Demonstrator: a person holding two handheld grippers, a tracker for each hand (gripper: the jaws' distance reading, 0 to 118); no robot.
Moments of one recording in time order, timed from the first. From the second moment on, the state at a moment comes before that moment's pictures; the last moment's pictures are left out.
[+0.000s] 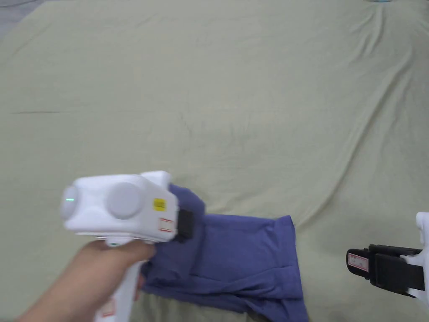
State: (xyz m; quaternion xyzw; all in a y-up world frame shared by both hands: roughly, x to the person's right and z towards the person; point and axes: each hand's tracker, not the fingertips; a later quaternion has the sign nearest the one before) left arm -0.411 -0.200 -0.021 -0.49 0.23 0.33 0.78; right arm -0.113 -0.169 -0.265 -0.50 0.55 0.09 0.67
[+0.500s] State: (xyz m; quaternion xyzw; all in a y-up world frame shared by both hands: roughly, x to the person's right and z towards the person) left arm -0.393 -0.200 -0.024 -0.32 0.20 0.50 0.78; right arm -0.075 -0.197 -0.282 -0.53 0.53 0.06 0.66
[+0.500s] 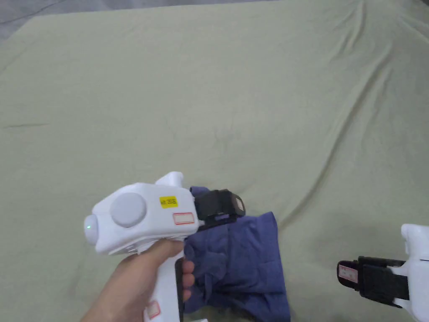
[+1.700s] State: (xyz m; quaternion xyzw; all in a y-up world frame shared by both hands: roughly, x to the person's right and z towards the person) left arm -0.401 -0.178 -0.005 -0.33 0.22 0.39 0.83; right arm -0.128 -0.181 -0.267 -0.53 0.58 -0.02 0.62
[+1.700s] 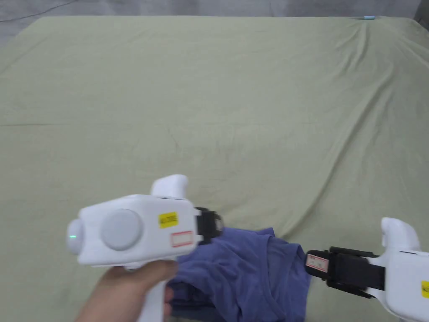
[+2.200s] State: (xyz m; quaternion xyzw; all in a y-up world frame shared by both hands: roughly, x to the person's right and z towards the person) left arm -0.458 -0.245 0.081 -0.39 0.25 0.46 0.76; right arm -0.188 -0.284 -0.251 -0.62 0.52 0.12 0.58
